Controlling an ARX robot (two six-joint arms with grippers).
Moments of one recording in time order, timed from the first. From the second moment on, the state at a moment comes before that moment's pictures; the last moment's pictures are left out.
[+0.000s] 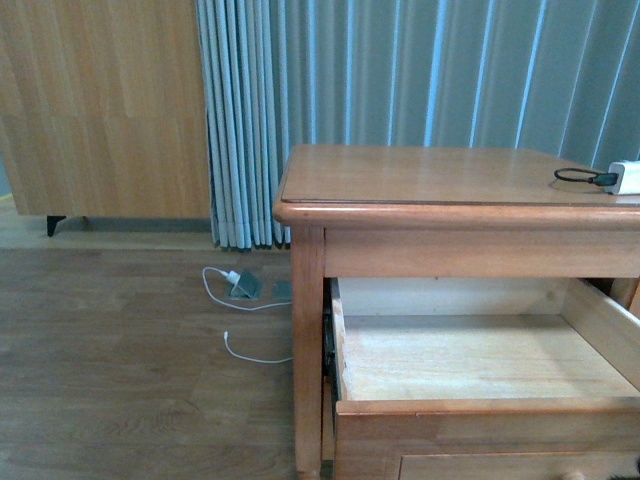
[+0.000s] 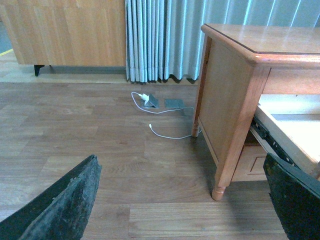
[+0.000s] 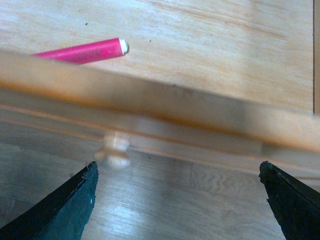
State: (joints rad) left arm 0.00 0.00 0.02 0.00 0.00 0.00; right arm 0.00 1.60 0.58 0.26 -0.14 -0.23
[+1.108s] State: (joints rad) left arm 0.00 0.00 0.02 0.00 0.00 0.00; right arm 0.09 2.18 1.09 0.71 0.08 -0.06
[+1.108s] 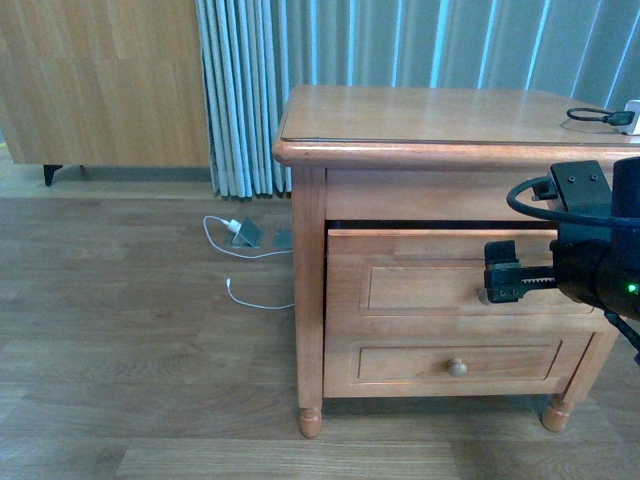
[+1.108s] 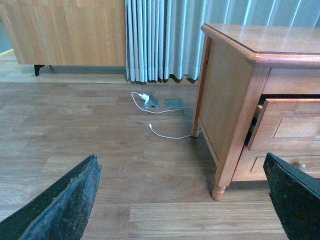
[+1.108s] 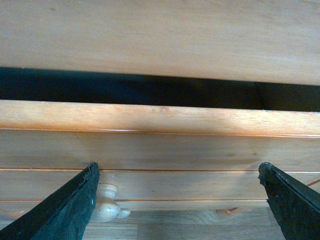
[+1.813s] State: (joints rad) left arm 0.00 0.00 0.02 0.00 0.00 0.00; right arm 0.09 2.18 1.11 0.73 0.06 -0.04
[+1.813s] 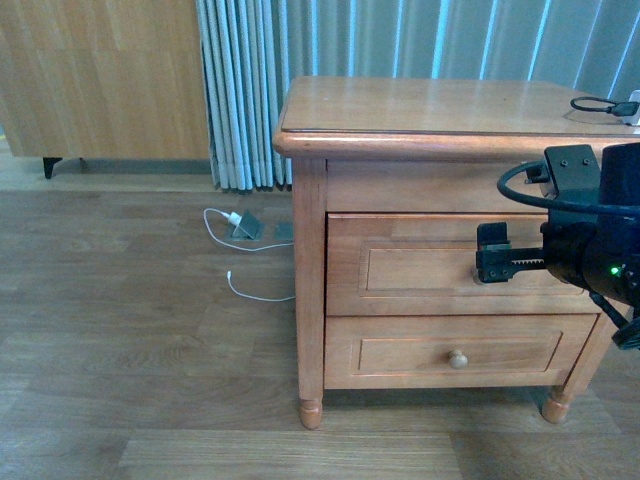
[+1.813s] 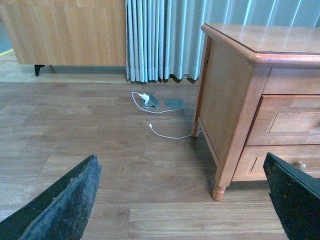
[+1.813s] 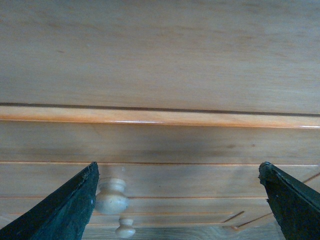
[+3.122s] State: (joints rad) left arm 0.00 0.00 0.02 0.00 0.00 0.00; right arm -0.17 0.56 0.12 0.43 -0.16 0.01
